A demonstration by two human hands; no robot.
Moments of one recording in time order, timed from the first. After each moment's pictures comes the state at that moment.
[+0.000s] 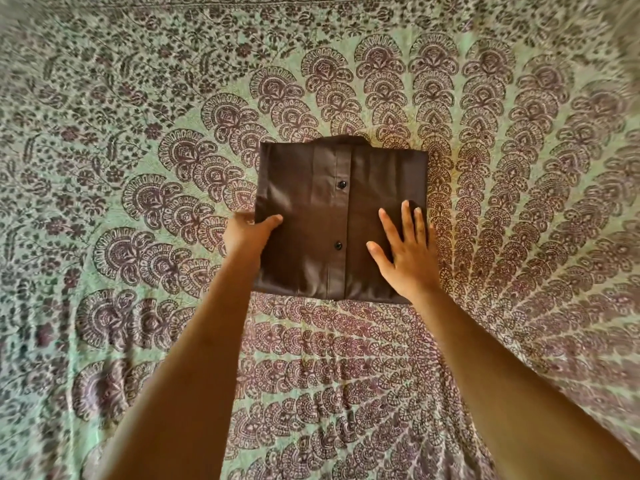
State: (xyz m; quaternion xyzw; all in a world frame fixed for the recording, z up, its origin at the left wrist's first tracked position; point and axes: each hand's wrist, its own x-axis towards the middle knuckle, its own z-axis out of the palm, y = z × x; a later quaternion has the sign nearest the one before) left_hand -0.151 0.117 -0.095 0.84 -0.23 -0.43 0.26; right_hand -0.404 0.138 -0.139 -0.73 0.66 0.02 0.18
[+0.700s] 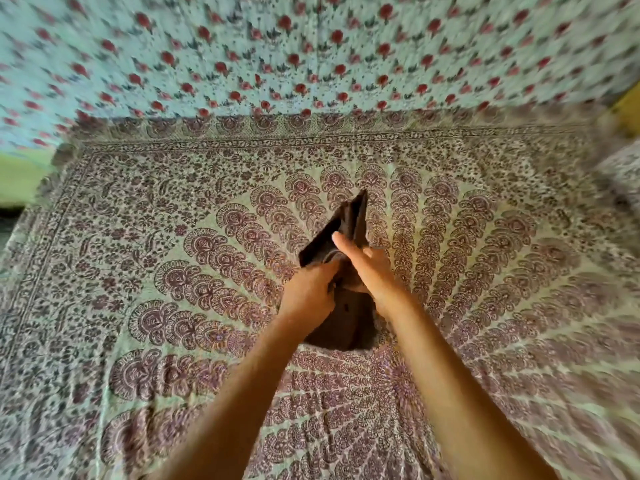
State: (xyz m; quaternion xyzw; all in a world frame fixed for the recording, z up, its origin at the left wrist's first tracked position) left_hand -0.253 0.159 0.098 0.62 -0.73 -0.26 0.12; right_hand -0.371 0.132 0.106 -0.38 0.64 -0.27 0.61
